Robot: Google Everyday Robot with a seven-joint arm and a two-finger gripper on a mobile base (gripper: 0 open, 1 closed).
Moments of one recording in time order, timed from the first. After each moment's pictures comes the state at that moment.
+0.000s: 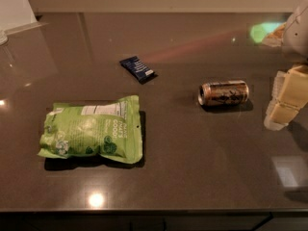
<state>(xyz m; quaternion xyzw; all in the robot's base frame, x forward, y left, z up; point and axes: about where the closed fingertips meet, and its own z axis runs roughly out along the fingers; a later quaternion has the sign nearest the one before) 0.438 -0.217 0.976 -0.60 0.78 -0.03 0.16</state>
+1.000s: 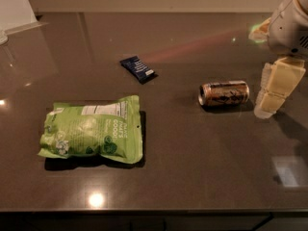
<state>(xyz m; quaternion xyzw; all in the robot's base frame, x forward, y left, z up) 0.466 -0.209 0.971 -0.63 0.76 -0.02 0.16</state>
